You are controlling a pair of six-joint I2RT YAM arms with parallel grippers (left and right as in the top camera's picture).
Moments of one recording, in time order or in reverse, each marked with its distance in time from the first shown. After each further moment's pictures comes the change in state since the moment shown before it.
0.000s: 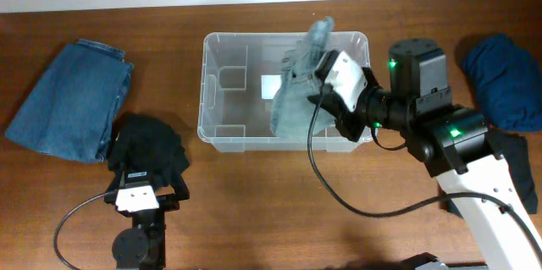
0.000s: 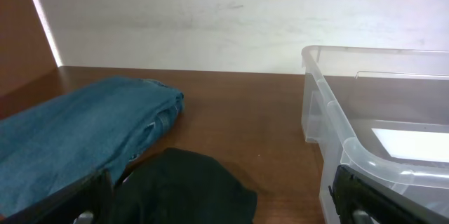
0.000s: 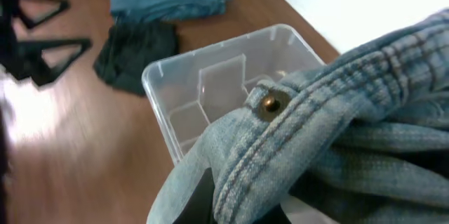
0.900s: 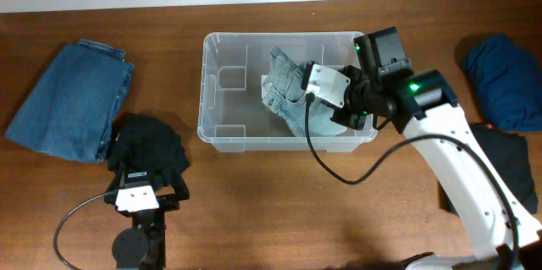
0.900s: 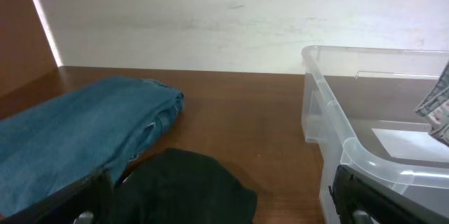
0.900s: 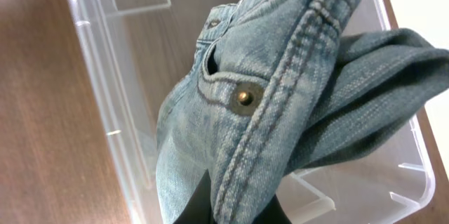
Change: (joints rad) left arm 0.000 0.000 0.000 0.000 0.000 0.000; right arm 0.000 0.255 0.092 -0.177 0.310 -0.349
